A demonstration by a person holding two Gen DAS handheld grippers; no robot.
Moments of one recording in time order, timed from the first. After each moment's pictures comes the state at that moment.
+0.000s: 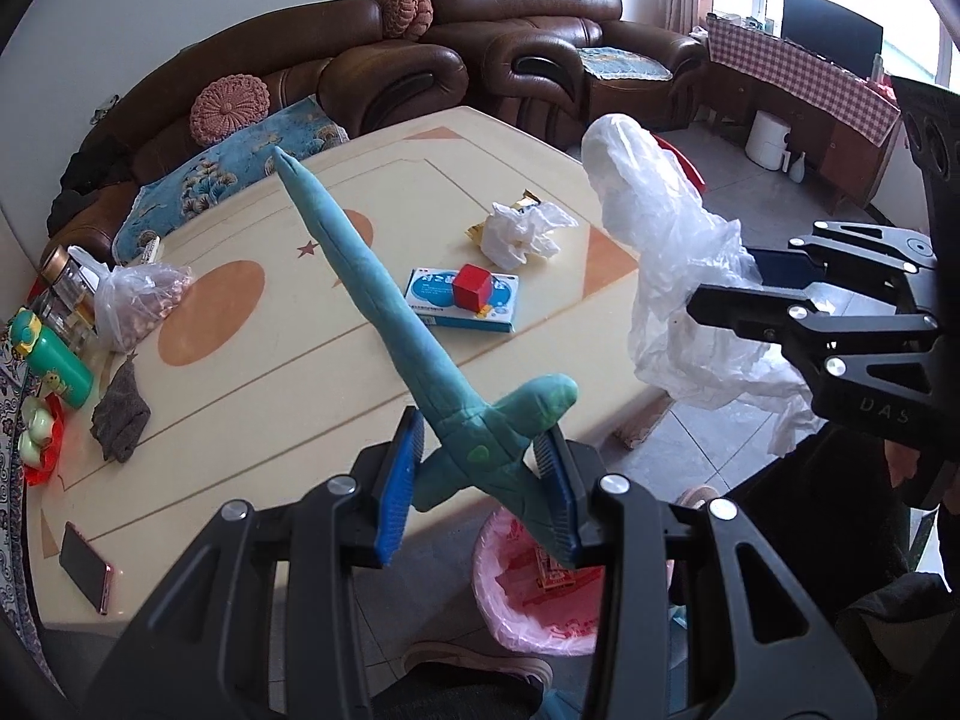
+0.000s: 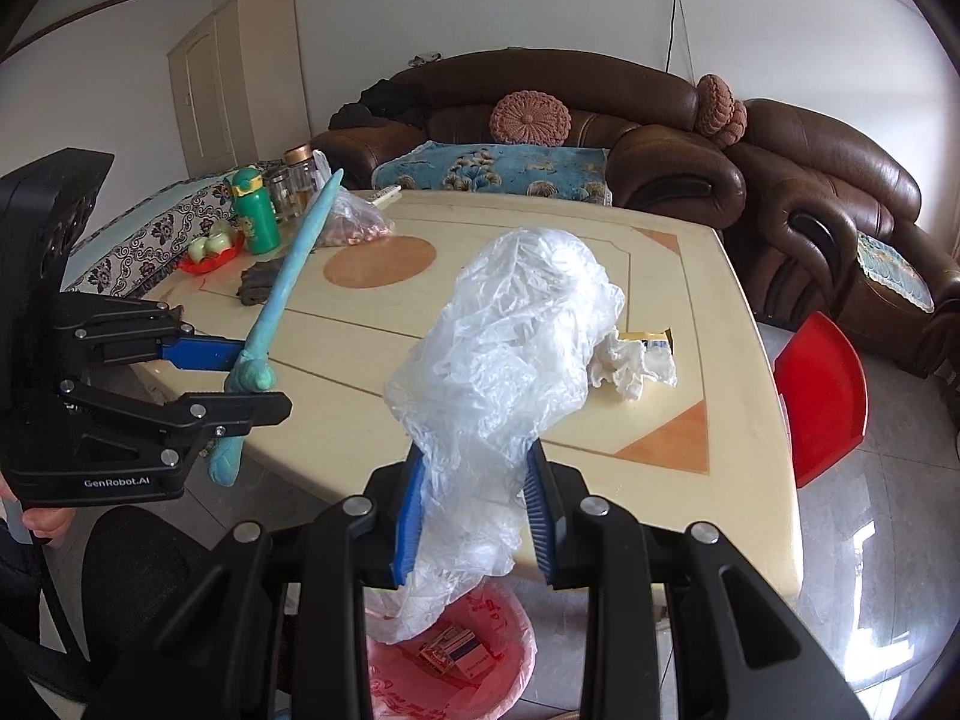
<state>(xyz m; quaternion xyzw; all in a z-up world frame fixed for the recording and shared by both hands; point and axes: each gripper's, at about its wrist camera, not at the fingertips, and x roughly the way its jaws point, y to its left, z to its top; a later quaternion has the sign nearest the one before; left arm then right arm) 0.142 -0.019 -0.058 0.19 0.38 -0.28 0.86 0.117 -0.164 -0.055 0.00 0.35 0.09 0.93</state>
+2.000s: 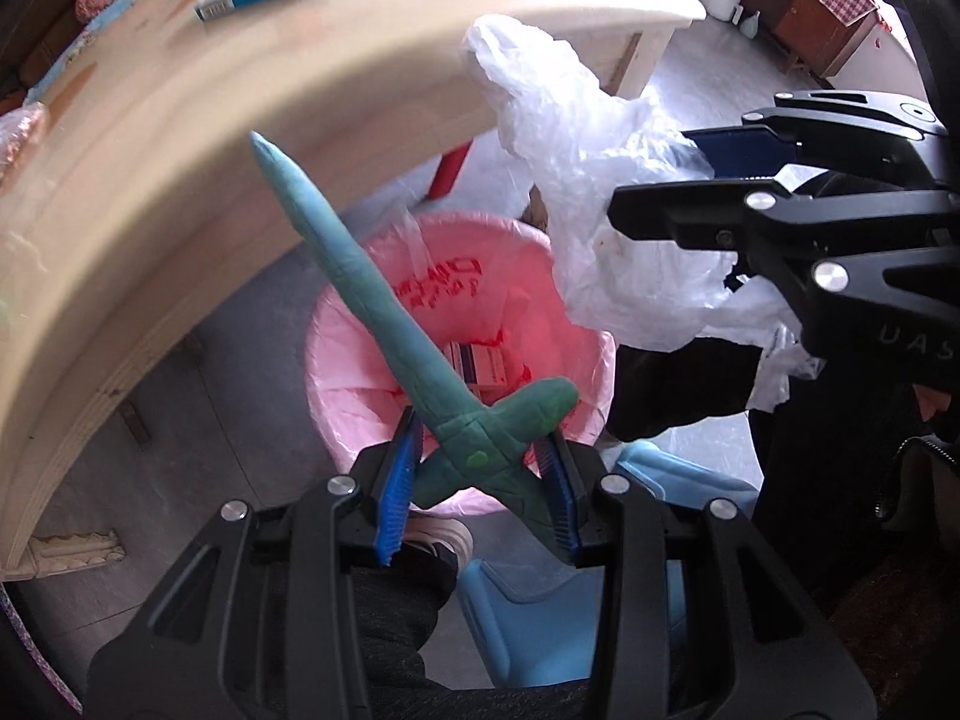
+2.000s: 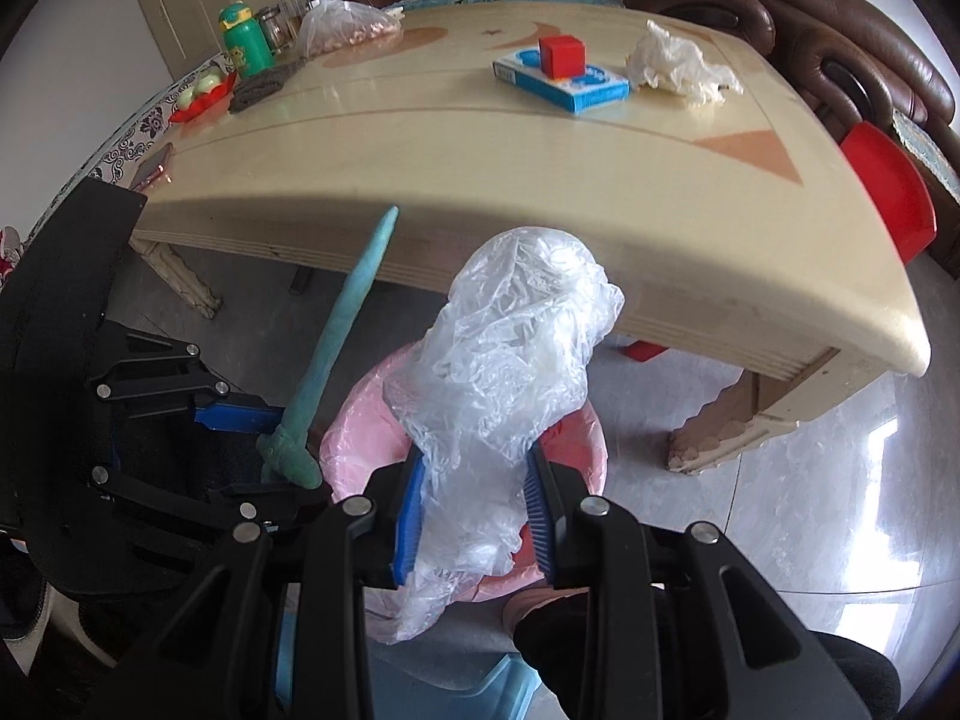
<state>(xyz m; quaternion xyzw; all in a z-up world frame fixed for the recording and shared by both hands) 0.074 -0.040 -0.268 0.22 0.56 -0.33 0.73 0.071 -0.142 -0.227 0.02 0.52 0.10 0.85</state>
